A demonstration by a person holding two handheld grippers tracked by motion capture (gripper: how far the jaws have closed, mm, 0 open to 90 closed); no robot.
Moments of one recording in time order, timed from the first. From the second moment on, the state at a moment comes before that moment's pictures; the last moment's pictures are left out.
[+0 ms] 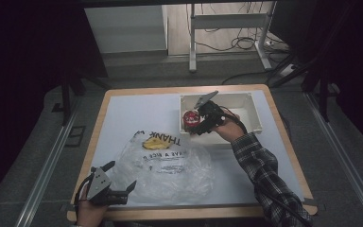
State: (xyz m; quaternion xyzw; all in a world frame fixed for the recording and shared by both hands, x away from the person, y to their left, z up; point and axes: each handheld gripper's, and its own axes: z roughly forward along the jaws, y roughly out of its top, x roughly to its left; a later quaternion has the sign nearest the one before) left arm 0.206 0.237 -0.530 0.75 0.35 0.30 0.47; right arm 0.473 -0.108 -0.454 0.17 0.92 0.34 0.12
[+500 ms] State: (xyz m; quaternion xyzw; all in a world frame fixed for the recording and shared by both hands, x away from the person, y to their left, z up) left arm 0.206 0.236 -0.530 0.75 0.35 0.30 0.47; right arm 0.467 -0.124 -0.462 0.18 0.91 0.36 0.12
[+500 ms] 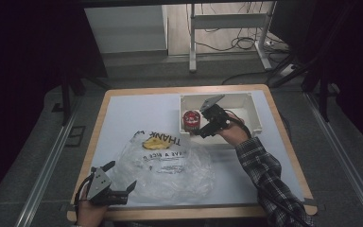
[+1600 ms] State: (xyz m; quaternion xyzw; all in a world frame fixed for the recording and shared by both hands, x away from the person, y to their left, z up) left arm 0.205 0.237 -0.529 0.75 0.35 0.30 0.47; right arm 0.447 -0.135 -0.465 0.17 0.90 0.38 0.12
